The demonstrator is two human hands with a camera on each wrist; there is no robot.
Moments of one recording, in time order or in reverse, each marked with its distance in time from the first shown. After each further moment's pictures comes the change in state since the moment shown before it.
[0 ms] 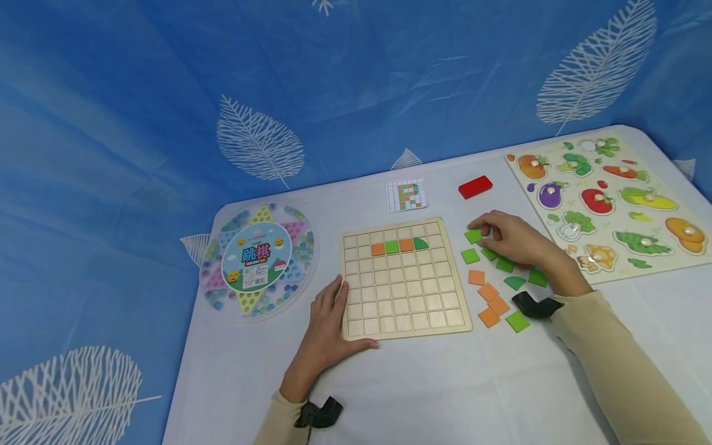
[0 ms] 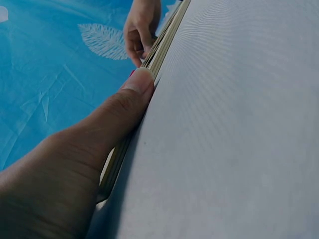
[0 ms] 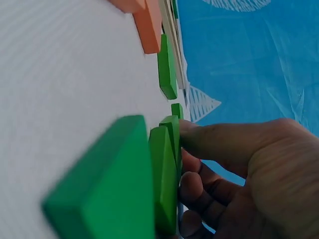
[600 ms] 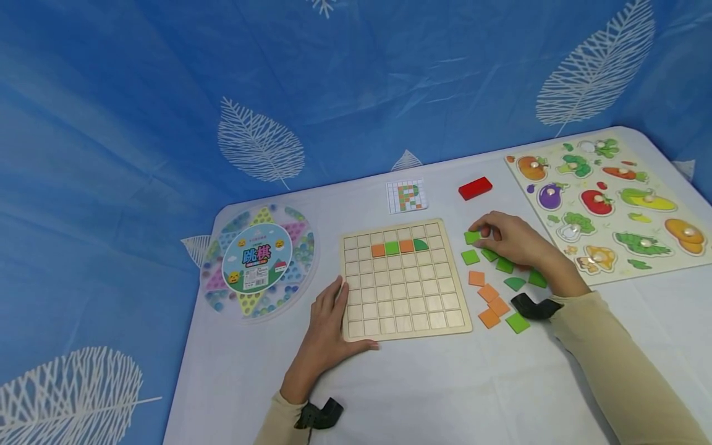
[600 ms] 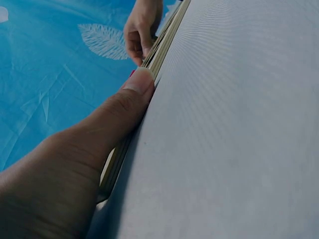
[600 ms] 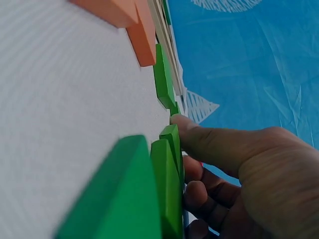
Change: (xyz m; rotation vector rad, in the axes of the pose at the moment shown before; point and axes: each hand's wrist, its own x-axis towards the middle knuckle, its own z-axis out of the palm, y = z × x) left_hand -0.001 0.000 0.001 -0.005 0.005 0.005; right_hand 0.001 0.003 0.004 -0.004 0.050 0.000
